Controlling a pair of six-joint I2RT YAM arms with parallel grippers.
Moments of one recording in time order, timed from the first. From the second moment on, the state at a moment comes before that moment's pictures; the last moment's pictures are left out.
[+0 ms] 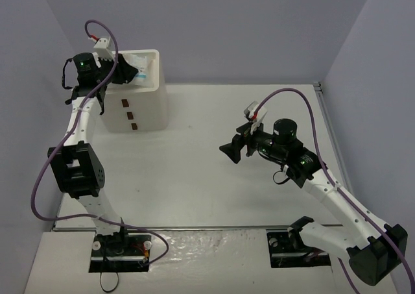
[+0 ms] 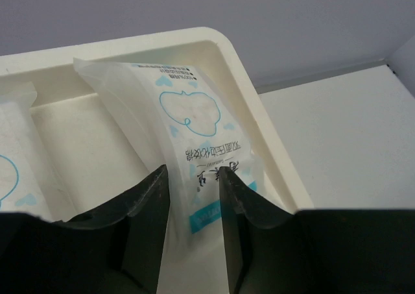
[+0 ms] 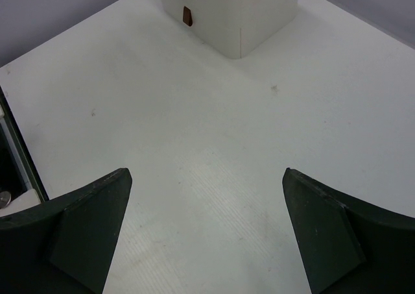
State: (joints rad) left arm 0.14 1.82 1.71 -0.10 0.63 -0.14; right arm 0.53 1.01 0.86 -0.10 -0.42 0.02
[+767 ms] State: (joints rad) left arm 0.15 1.17 1.56 -0.40 0.27 -0.11; right arm 0.53 0.87 0.96 -0.28 0.07 0.08
